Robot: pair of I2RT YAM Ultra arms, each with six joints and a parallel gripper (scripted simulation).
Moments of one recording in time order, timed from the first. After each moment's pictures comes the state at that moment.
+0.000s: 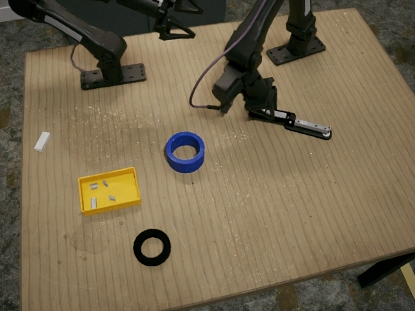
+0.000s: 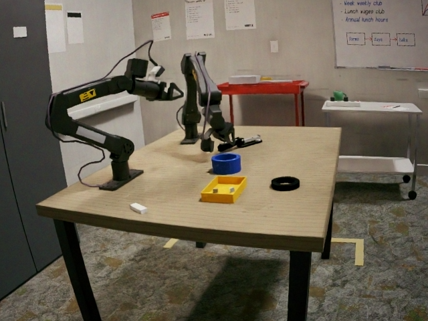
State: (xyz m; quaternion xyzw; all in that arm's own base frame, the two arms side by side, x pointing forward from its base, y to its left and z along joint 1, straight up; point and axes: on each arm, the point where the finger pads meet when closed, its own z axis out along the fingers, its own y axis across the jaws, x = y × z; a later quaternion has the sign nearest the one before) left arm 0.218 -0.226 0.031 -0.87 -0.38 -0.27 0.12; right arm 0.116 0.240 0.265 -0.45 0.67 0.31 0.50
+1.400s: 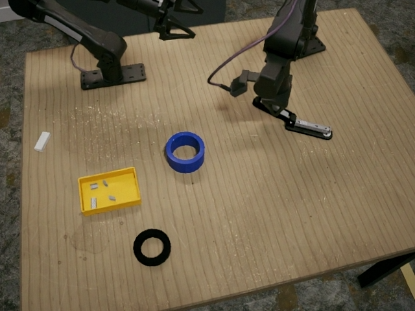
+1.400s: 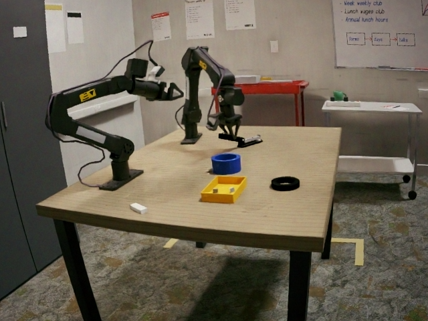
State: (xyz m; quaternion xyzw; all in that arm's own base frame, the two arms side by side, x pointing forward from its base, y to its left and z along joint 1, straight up) left arm 0.223 -0.223 0.055 -0.91 -0.41 -0.06 0.03; right arm 0.116 0.240 0.265 -0.45 0.67 0.31 0.50
